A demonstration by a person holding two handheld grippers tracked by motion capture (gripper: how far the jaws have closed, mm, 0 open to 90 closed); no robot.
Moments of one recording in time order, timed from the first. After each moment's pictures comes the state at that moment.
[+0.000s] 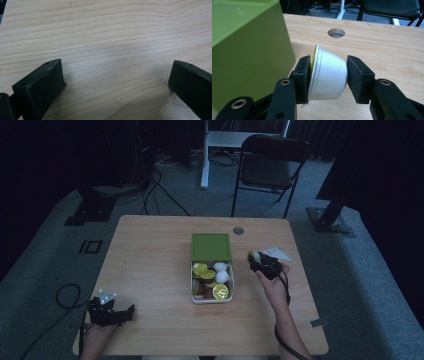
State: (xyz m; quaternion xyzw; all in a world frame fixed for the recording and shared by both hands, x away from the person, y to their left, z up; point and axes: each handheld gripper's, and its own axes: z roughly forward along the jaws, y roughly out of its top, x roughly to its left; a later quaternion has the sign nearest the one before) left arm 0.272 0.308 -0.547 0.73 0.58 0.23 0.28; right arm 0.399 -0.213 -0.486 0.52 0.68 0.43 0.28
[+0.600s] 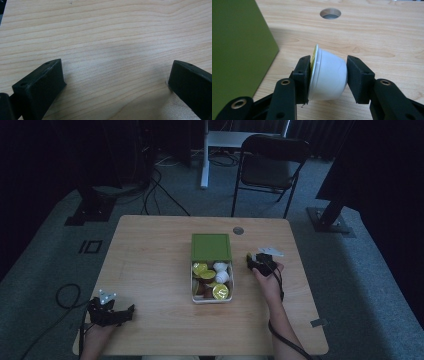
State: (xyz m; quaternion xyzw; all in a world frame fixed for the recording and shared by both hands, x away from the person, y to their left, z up) left arm 0.272 0.308 -0.547 0.73 0.58 0.23 0.29; right arm 0.431 -0.211 -0.520 0.56 0.69 0.39 0.26
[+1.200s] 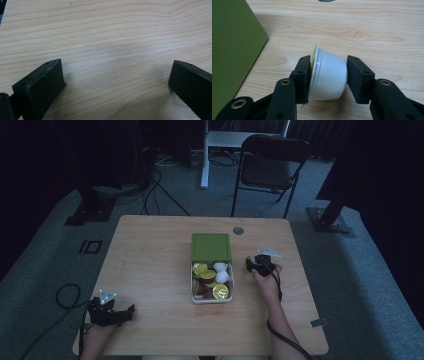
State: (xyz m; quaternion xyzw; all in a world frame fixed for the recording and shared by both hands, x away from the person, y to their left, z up) left arm 0.272 0.308 -0.547 0.73 0.58 0.23 0.29; right arm 0.438 -0.212 -0.538 0.58 0.69 0.37 0.24
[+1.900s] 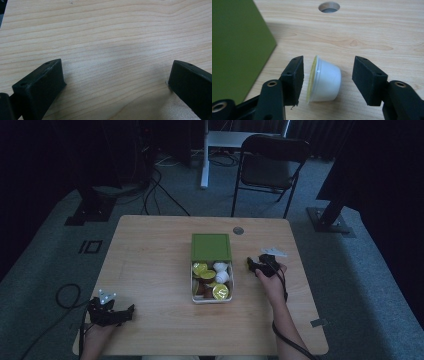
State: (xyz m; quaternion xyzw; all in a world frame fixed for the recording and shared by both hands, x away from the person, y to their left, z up) left arm 0.272 0.308 -0.547 0.72 0.58 0.24 0.28; right arm 0.426 -0.222 -0.519 0.56 0.69 0.39 0.24
